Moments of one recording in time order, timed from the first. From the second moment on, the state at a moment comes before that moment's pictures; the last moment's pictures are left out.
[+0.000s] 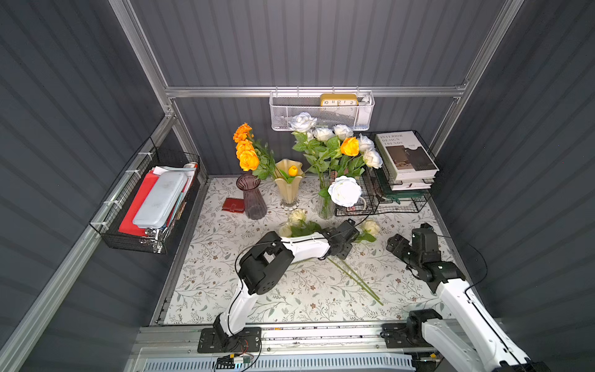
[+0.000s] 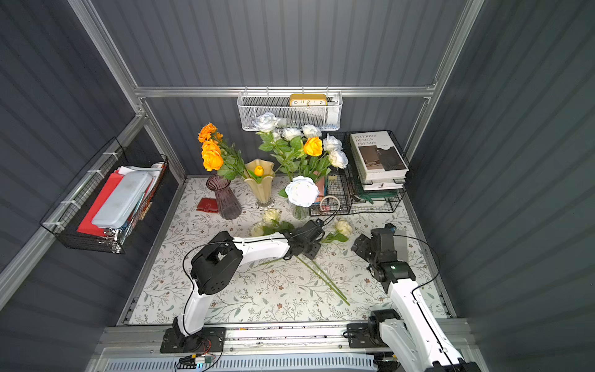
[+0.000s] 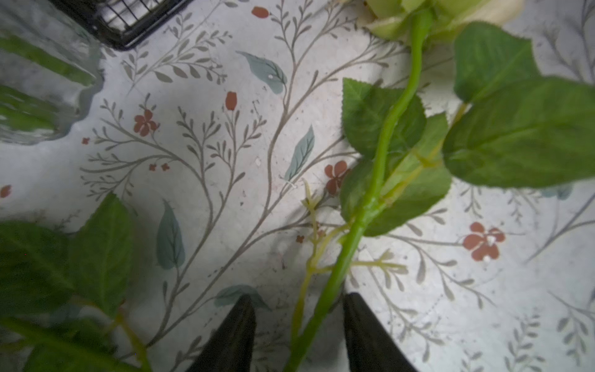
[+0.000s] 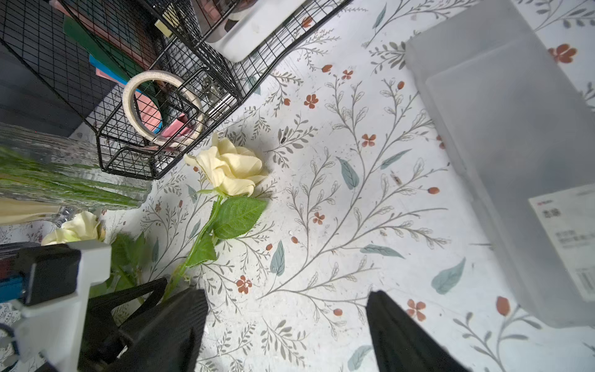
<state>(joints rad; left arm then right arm) -0.99 2.15 1.49 -0.34 -0.15 -0.19 0.07 0.82 0.55 -0.49 0.06 0.67</state>
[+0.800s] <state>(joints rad) -1.06 2.00 1.56 -0.32 -0.16 0.04 0.05 0.73 0.53 -0.52 0.07 0.67</state>
